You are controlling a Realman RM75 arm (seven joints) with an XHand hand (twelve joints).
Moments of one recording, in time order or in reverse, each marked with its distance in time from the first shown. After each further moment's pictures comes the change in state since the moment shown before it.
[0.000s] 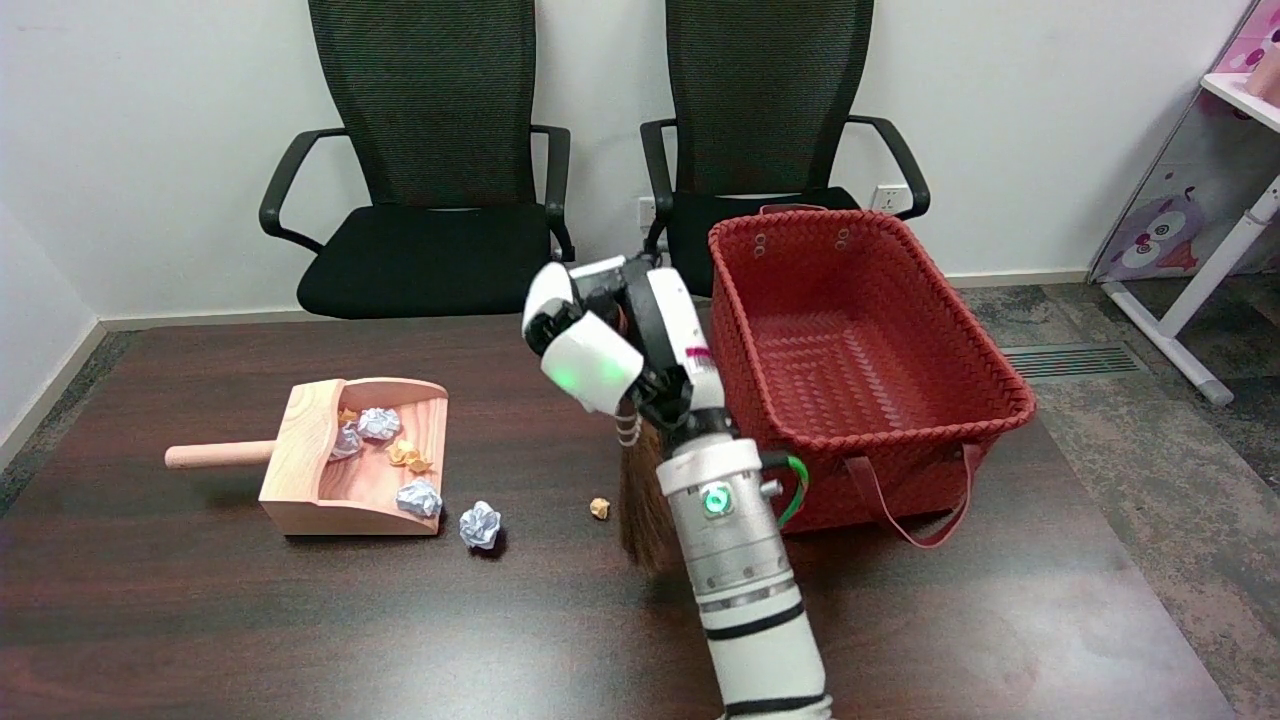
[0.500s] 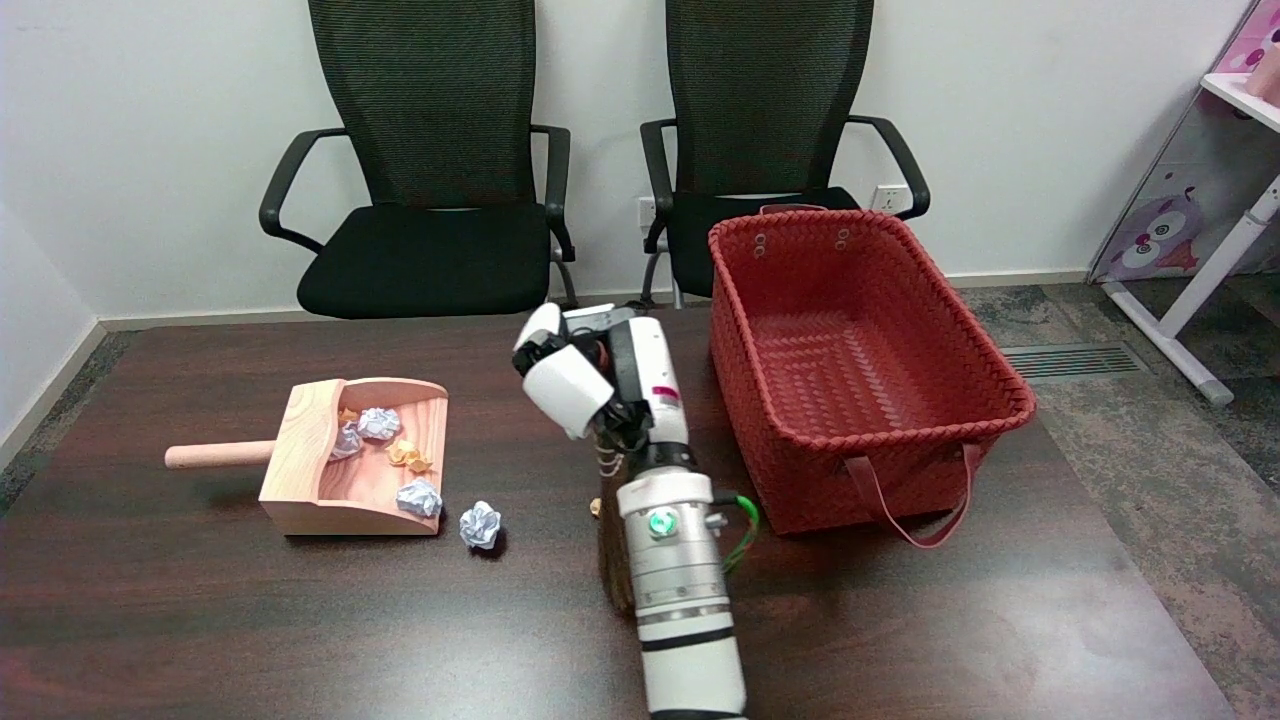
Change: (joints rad) arm 0.078 -0.163 0.050 0.317 0.000 -0.187 -0.012
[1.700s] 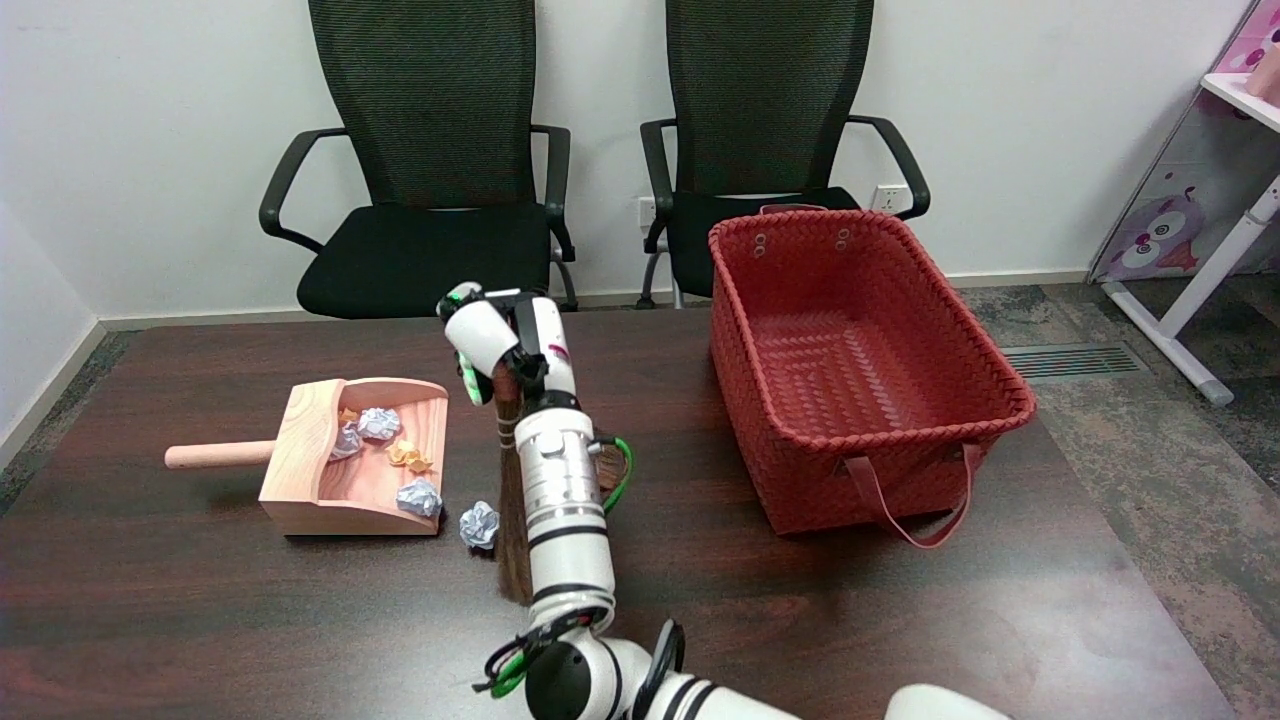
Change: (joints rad) arm 0.552 -0.056 -0.142 0.682 0.485 -0.129 0.092
